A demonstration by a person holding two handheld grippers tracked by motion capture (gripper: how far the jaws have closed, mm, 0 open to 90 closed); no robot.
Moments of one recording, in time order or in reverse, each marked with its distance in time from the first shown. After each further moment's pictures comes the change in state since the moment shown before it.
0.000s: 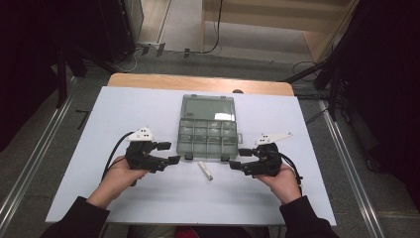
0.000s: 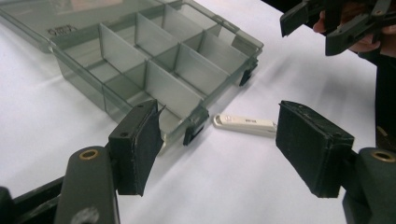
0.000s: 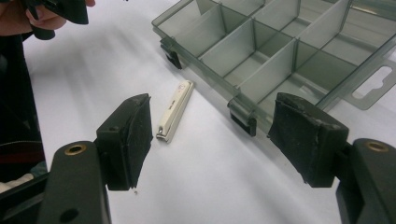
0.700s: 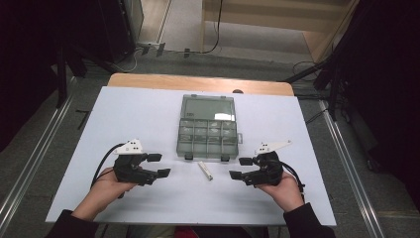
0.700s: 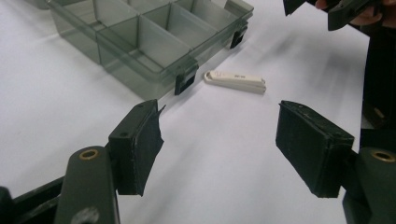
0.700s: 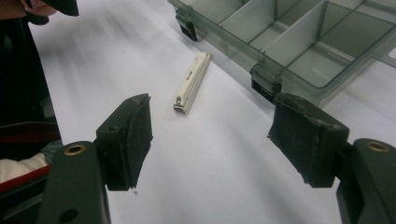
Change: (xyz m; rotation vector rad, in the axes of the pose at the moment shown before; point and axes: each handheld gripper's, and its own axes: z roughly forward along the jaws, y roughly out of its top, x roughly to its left) left arm -0.006 -0.029 -0.025 0.042 0.002 0.012; right arm 0.014 -0.015 -0.002 0.054 0.011 -0.004
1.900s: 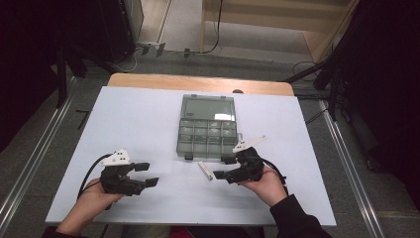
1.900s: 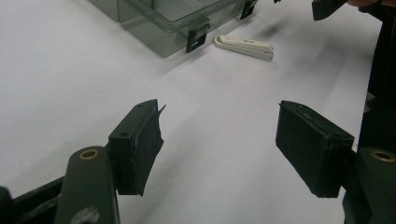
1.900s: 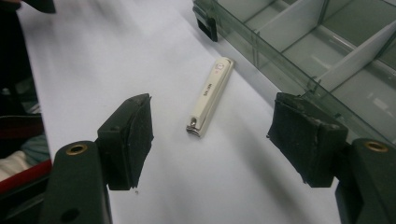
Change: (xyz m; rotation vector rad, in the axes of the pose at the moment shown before) left arm -0.001 -0.029 -0.022 0.010 0.042 -0.028; right arm 0.015 0.025 0.042 0.105 -0.004 -0.069
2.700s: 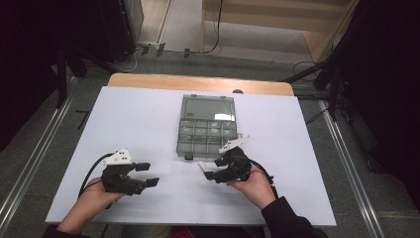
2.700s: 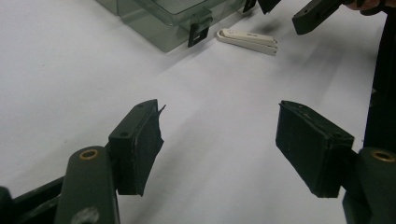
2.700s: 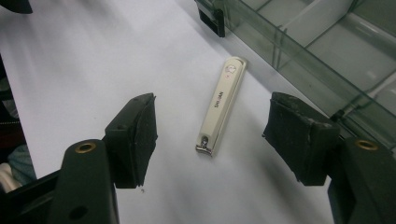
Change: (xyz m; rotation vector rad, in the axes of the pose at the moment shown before) left arm 0.002 0.000 0.004 0.024 -0.006 0.005; right arm 0.013 0.013 0.028 0.071 -0.035 0.049
